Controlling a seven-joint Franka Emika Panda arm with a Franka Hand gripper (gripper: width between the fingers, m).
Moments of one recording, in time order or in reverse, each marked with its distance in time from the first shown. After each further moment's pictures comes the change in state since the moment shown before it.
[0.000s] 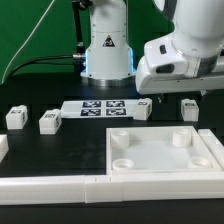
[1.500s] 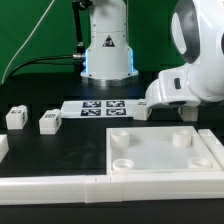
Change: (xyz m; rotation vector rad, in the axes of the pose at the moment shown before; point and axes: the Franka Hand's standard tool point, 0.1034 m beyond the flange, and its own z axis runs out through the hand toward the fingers) arm 0.004 -0.018 0.040 -0.025 -0.192 -0.004
